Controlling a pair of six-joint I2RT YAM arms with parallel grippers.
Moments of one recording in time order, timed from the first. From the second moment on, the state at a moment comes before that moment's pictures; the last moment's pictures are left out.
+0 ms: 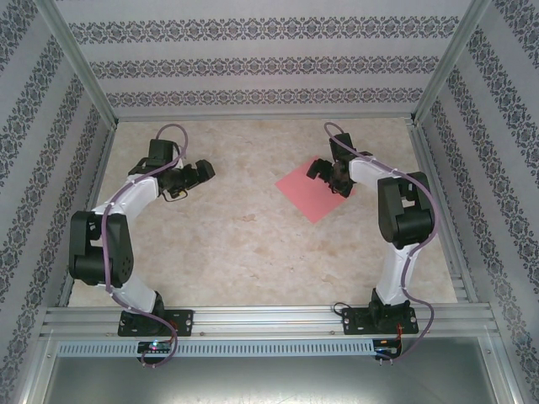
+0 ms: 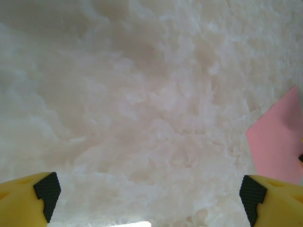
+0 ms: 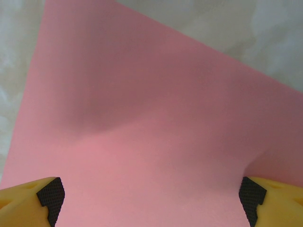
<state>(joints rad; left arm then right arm) -0.04 1.62 1.09 -0.41 0.36 -0.51 0.19 1.98 1.31 -0.48 -0.12 0.70</state>
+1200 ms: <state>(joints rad) -0.44 1.70 0.91 -0.22 0.43 -0.94 0.54 1.98 1.35 -0.58 -0.21 0.79</state>
